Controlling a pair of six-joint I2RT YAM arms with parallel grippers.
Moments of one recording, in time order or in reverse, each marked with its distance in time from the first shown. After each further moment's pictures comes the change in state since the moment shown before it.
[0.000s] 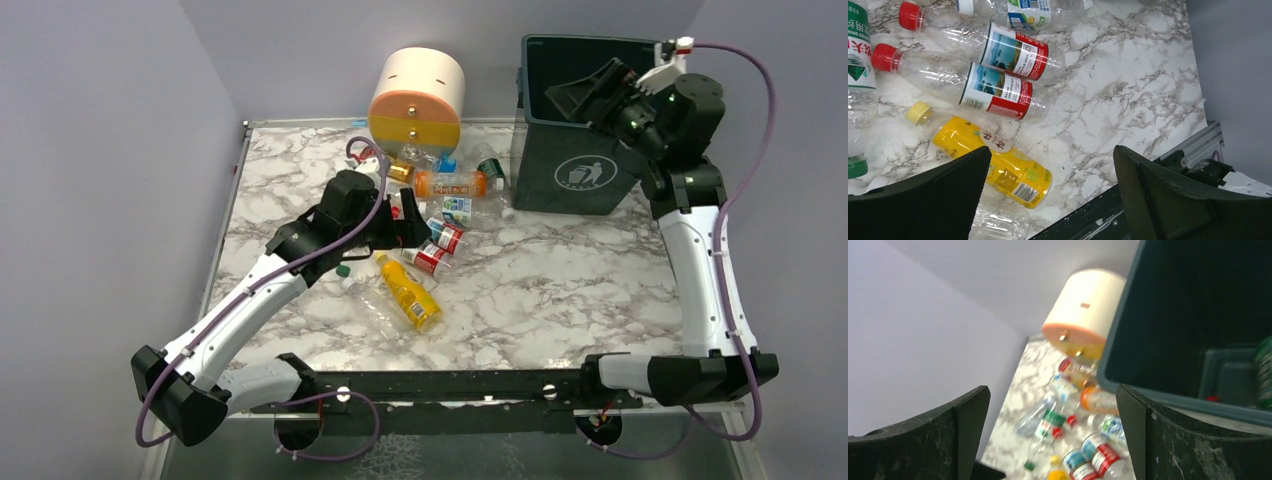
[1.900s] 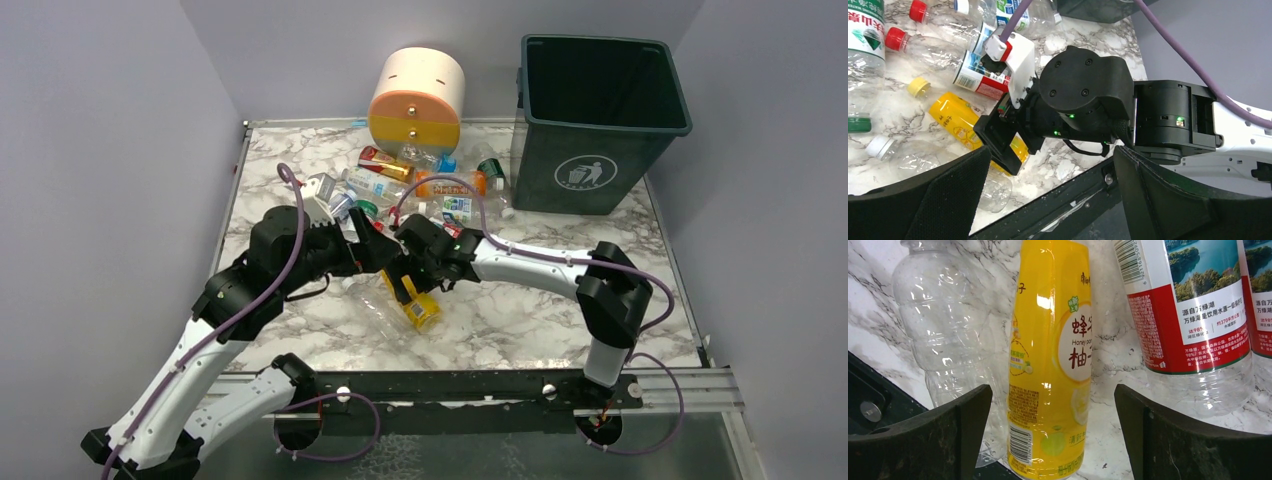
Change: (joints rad) left arm 0.005 -0.375 -0.027 -0.173 -0.013 -0.084; right arm 0.990 0.526 -0.289 -0.150 0.412 -0.227
